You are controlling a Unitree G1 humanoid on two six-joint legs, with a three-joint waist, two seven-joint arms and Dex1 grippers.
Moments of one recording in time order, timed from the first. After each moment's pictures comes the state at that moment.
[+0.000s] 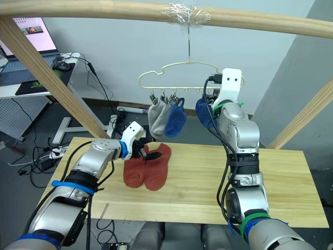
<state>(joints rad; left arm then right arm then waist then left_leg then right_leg) -0.73 0.49 -0.24 0.69 -0.05 0.25 -0.90 -0.90 -0.04 -0.17 0.11 0.15 0.79 -0.07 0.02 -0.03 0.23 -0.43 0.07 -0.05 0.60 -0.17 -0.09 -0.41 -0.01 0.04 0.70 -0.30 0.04</state>
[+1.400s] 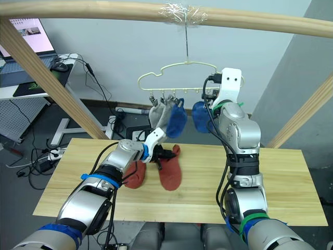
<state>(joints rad) -0.82 0.30 -0.22 0.80 0.03 0.24 -1.01 -0.90 -0.03 -0.18 0.05 0.17 0.87 -0.09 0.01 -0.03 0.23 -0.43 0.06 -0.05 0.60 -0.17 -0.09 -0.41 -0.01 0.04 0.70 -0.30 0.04</state>
